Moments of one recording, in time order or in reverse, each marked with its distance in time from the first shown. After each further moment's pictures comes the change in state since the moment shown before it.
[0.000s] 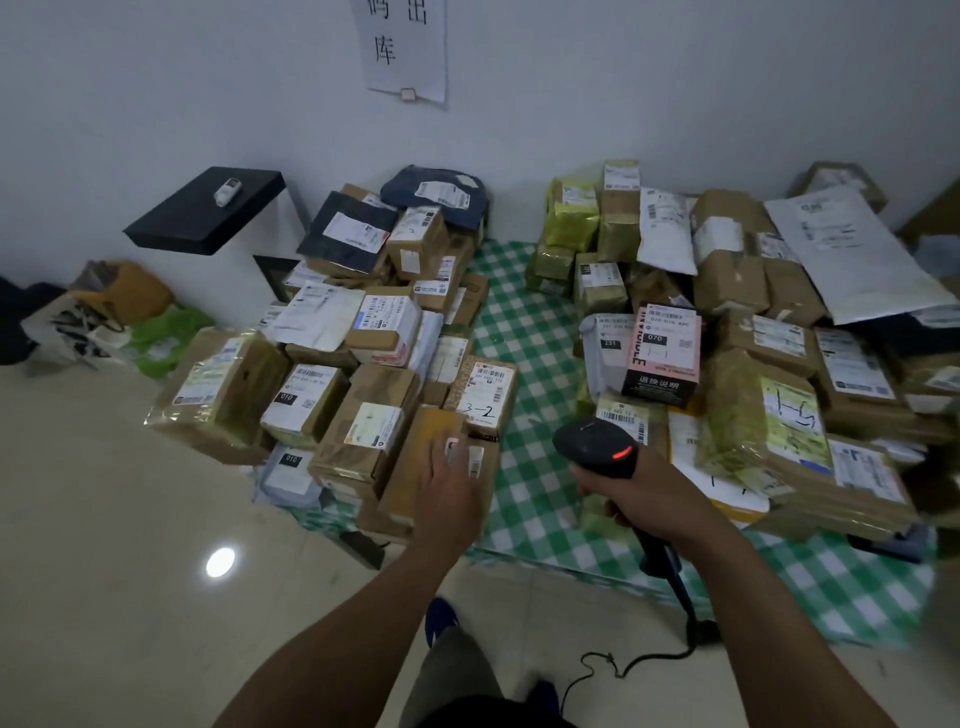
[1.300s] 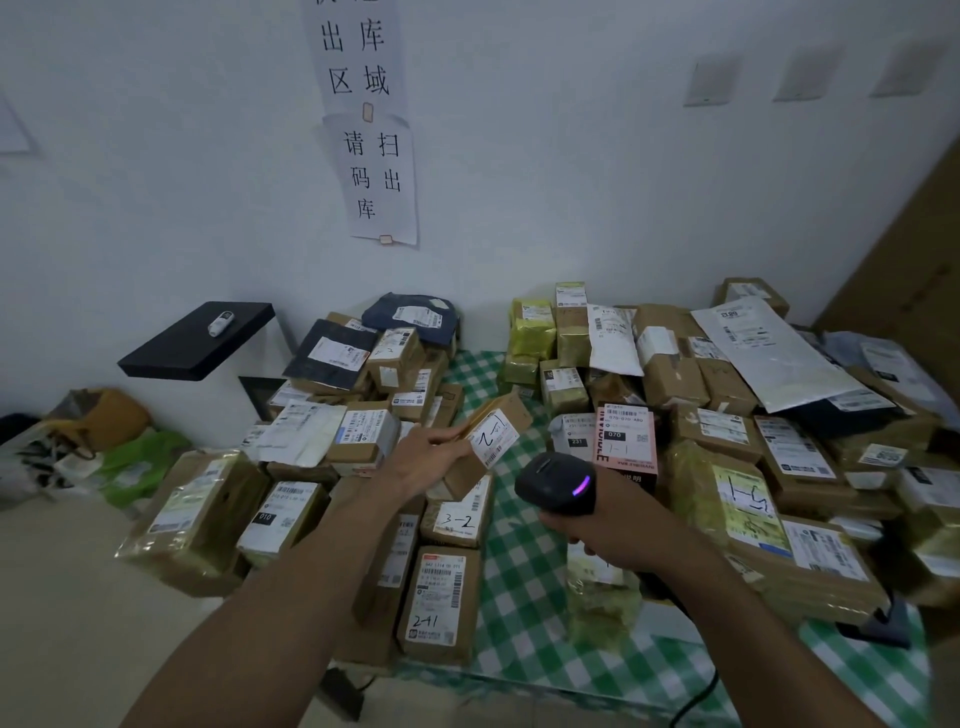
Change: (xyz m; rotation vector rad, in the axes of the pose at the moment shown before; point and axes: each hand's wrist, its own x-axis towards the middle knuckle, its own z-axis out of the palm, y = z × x) left_hand 0.094 0.072 -0.165 -0.479 -0.269 0.038; right_hand -0.001 -0.064 -0.031 -0.199 0.024 -0.219
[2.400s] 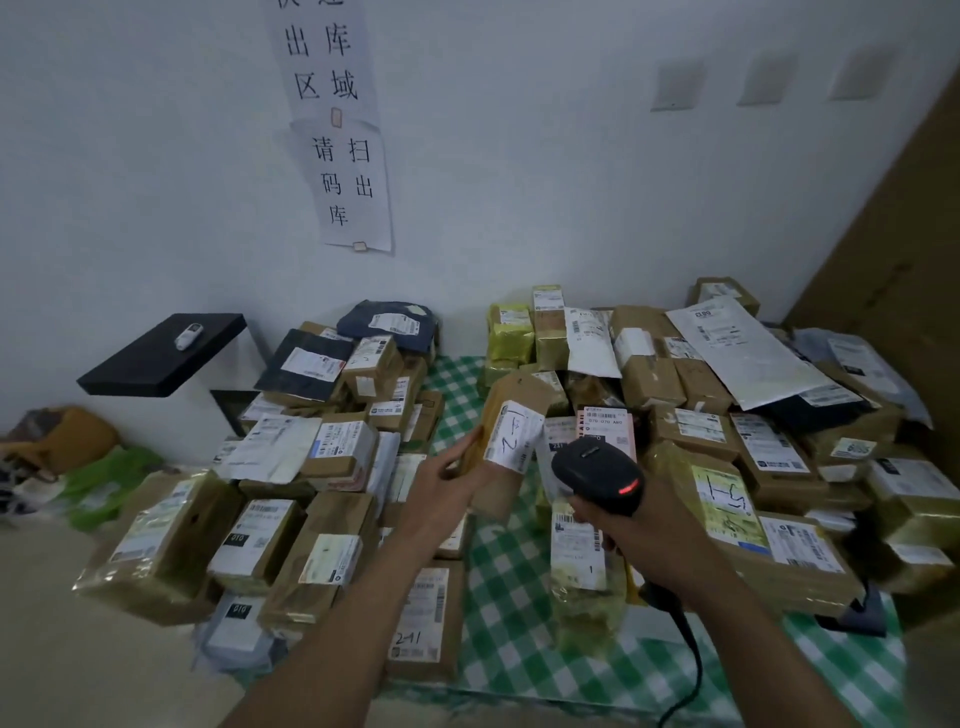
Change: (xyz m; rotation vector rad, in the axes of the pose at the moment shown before) left_hand -0.038 0.024 0.057 -0.415 0.046 0.184; right_hand -0.021 0.025 -0.020 0.172 0.308 0.028
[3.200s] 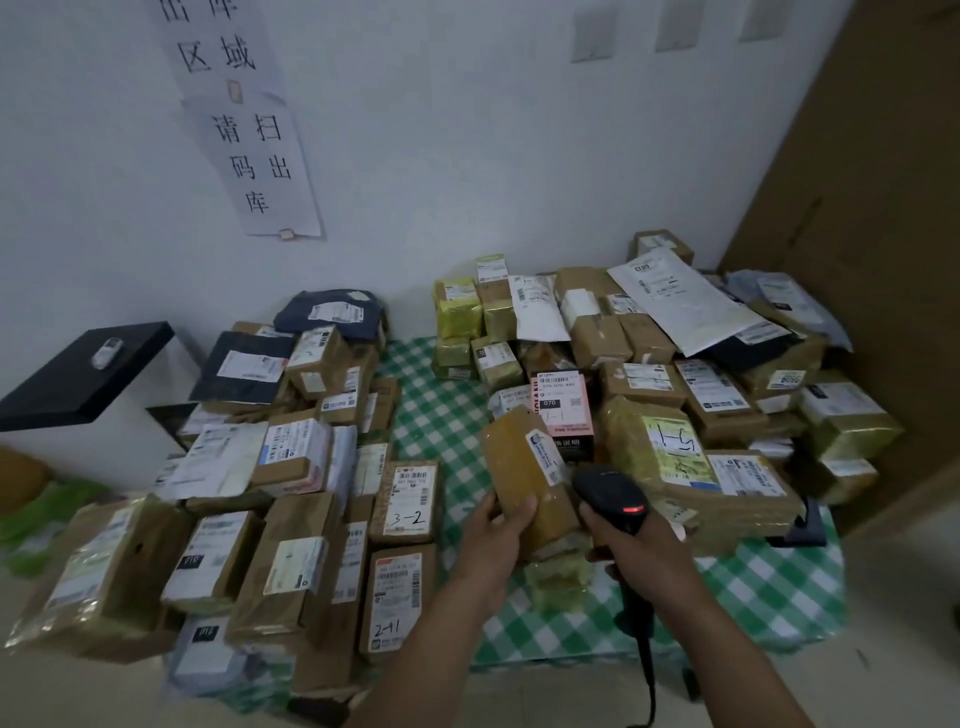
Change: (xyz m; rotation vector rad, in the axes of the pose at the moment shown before) left_hand -0.024 -0.056 0.106 -0.296 -0.079 -0.466; right_hand -0.036 0.068 0.009 0.367 0.209 0.322
